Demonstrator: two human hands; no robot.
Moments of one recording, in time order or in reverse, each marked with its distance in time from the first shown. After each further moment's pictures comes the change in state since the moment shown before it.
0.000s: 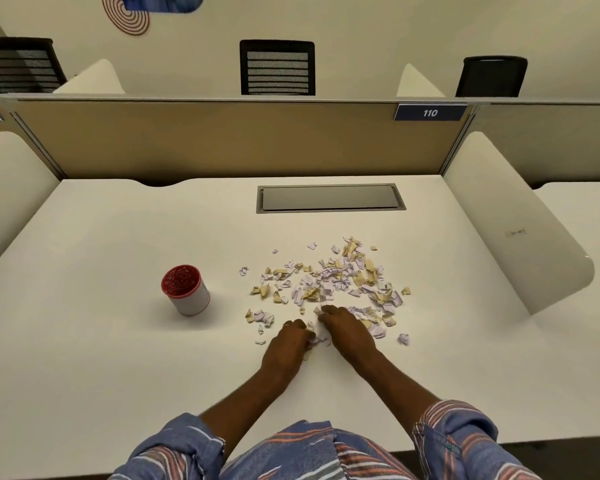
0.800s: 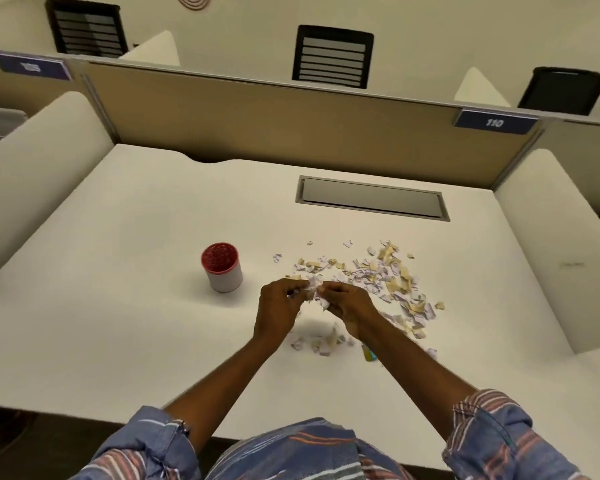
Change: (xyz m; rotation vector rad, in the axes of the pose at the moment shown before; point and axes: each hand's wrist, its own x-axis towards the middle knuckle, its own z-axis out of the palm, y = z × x) left_hand -0.013 -0.022 -0.092 -0.690 0.504 -0.163; right_hand 0.055 -0.062 -0.043 1.685 -0.059 0.574
